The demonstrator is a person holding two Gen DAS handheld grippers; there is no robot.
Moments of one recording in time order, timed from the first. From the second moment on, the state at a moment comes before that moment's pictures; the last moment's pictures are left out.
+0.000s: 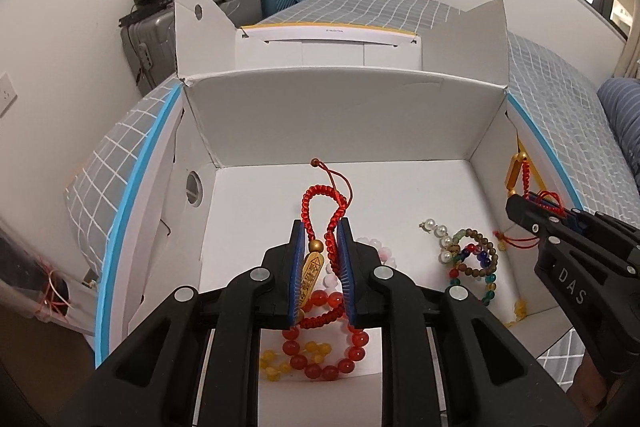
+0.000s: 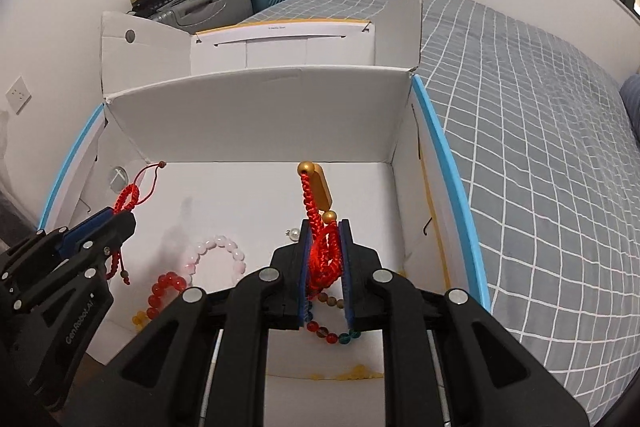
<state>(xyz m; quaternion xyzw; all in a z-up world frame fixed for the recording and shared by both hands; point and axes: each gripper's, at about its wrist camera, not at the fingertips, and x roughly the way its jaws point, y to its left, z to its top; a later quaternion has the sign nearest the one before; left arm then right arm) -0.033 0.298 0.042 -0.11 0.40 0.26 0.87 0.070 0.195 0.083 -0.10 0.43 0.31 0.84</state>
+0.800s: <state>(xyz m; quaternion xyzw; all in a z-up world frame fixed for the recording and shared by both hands) -0.125 0.261 0.078 -0.10 0.33 0.30 0.89 -0.001 0.134 0.120 -0.07 0.33 0.32 0.88</state>
